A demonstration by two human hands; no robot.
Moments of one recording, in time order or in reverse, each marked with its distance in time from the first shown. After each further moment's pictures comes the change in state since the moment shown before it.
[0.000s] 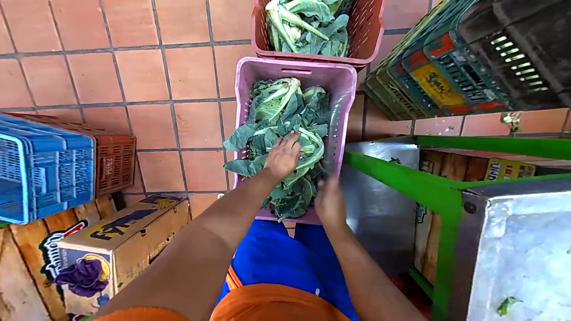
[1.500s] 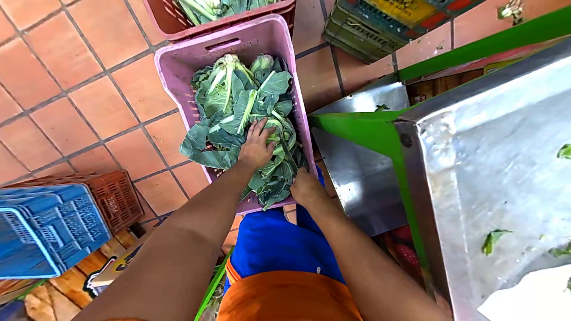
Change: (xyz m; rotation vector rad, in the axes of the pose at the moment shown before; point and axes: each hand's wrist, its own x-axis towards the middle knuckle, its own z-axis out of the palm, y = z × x) left_hand 0.019 0.012 0.039 -0.086 -0.225 -0.114; right_hand 0.013 0.008 -0.018 -0.033 -0.676 0.423
